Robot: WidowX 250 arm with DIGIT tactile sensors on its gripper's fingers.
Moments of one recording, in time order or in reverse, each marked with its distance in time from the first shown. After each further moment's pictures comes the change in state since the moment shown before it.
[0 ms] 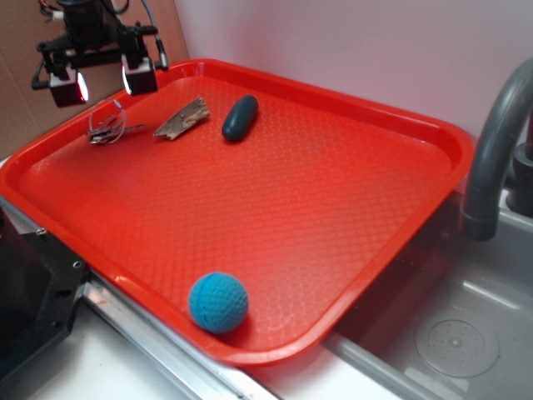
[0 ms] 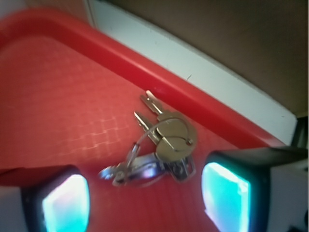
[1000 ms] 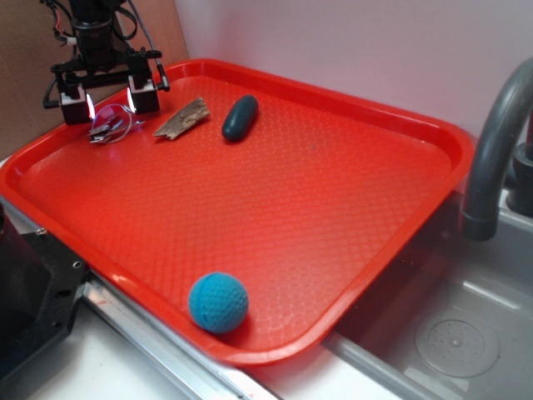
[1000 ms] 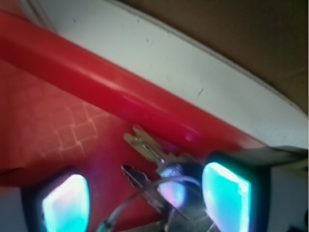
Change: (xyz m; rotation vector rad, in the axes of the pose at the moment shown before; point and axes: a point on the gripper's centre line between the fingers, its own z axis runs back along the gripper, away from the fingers) arm 0.023 0.003 -0.037 0.039 0.074 0.087
